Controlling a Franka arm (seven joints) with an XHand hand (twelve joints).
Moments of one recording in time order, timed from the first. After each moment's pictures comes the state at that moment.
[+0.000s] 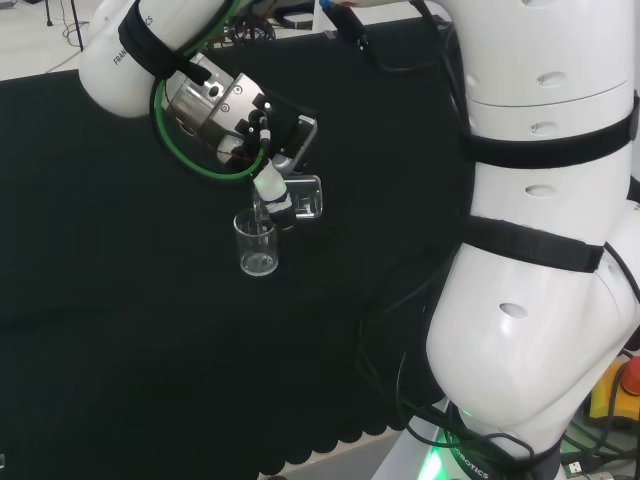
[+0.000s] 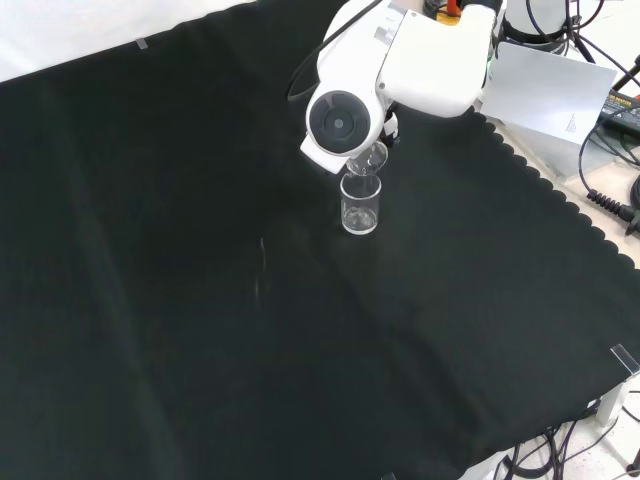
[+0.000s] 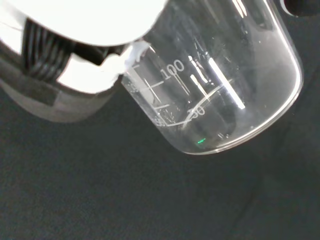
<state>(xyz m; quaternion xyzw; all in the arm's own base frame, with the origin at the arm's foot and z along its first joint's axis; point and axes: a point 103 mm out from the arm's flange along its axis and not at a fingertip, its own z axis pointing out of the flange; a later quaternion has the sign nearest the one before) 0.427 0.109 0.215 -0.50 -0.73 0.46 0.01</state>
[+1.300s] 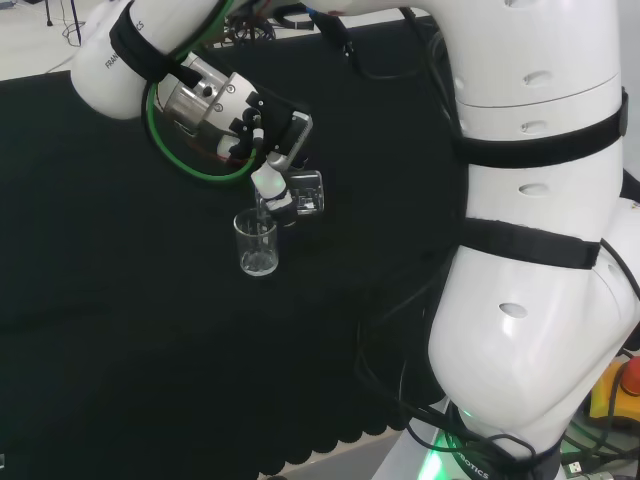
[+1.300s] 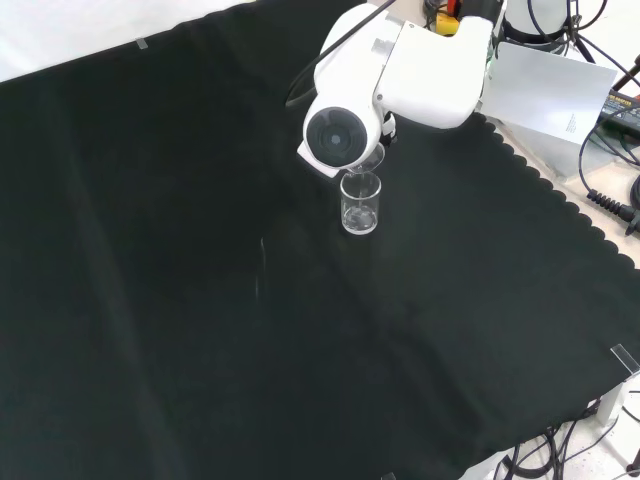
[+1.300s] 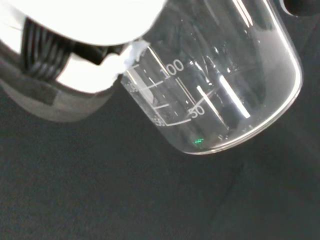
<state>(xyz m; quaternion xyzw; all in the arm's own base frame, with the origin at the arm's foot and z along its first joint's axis) 0.431 0.111 0.220 -0.50 -0.71 0.49 0.00</state>
